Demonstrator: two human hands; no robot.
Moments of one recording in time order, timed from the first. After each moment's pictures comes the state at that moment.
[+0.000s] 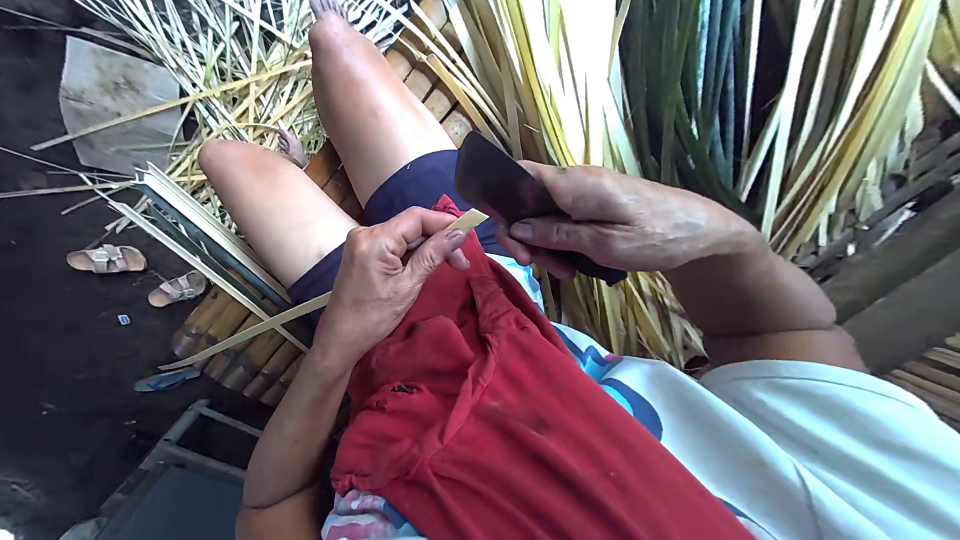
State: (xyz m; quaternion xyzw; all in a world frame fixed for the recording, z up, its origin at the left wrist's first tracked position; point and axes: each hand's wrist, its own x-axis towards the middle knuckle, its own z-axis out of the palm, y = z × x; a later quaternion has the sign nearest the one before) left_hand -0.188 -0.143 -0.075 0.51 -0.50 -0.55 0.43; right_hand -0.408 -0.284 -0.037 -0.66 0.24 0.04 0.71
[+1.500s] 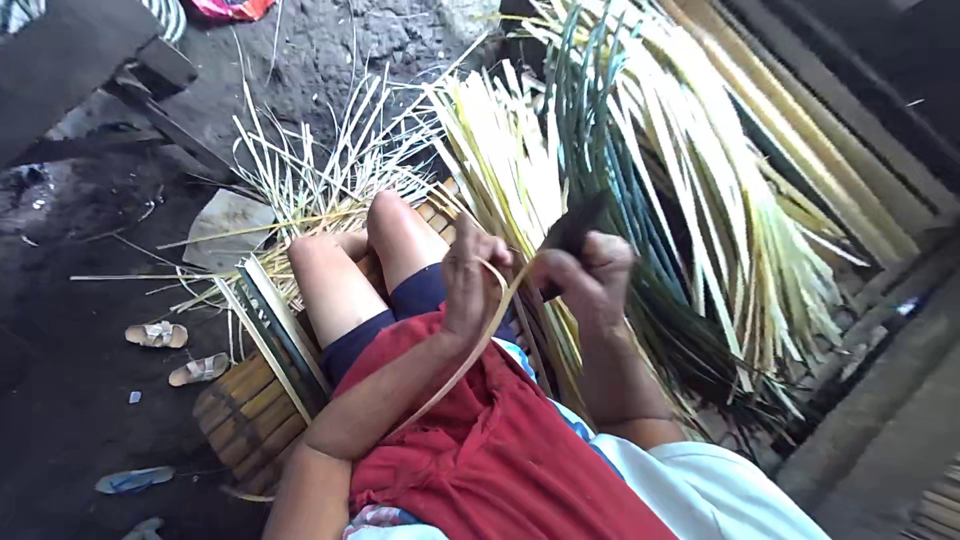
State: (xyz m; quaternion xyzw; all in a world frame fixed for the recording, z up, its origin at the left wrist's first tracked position) left_hand -0.280 -0.189 -0.072 0.43 -0.26 -0.56 0.66; right_hand -0.422 -0.254 -0.053 -0.69 0.29 -0.47 0.46
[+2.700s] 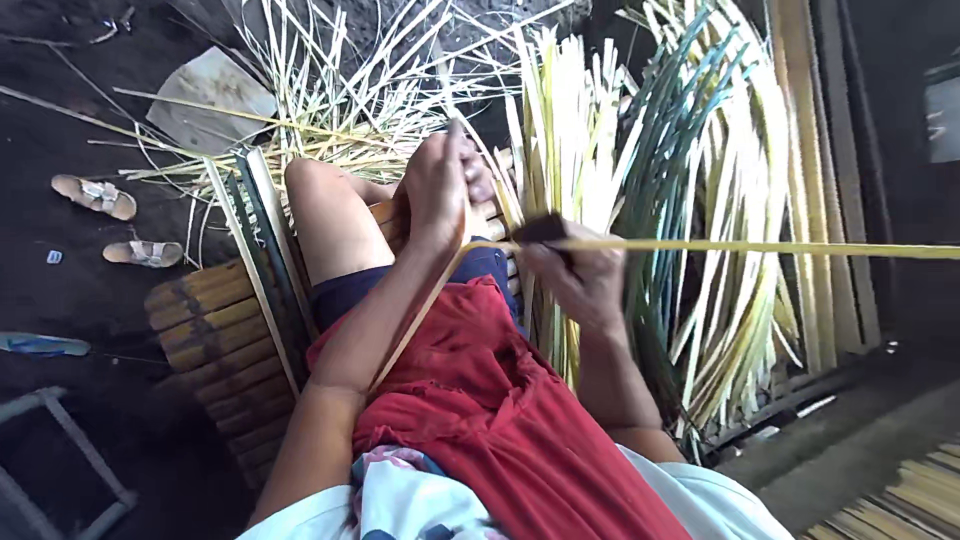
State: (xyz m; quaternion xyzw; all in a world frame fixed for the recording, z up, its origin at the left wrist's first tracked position) left_hand -0.175 -0.264 -0.122 0.35 -0.01 -0.57 0.75; right_hand -0.374 -0.263 -0.070 -0.86 0.25 -0.25 0.37
